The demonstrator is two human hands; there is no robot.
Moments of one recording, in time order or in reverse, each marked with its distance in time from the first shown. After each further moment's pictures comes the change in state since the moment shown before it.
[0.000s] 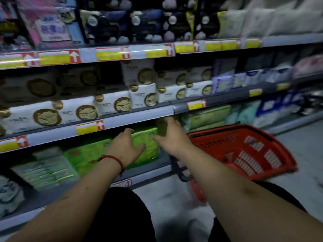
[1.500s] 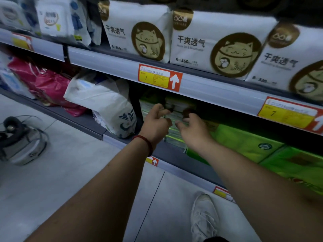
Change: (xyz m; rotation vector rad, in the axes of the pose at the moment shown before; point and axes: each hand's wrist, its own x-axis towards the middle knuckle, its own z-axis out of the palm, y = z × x) left_hand 0.044 -0.382 -0.014 -0.995 0.474 -0.679; right_hand 0.116 -0.181 0.419 0.103 -0.551 -0.216
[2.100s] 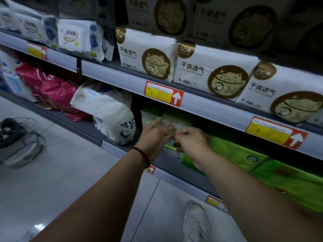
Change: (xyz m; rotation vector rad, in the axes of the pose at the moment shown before) left_hand -0.022 0.011 -0.006 -0.613 -0.099 -0.149; right_hand -0.028 -0.025 -0.009 0.389 -0.028 0.187
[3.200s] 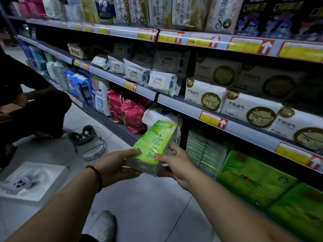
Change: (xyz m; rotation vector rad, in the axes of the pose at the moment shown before) left_hand -0.238 0.118 -0.179 0.164 0.239 -0.098; right_hand -0.172 -0.049 0.125 0.270 -0.523 0.006
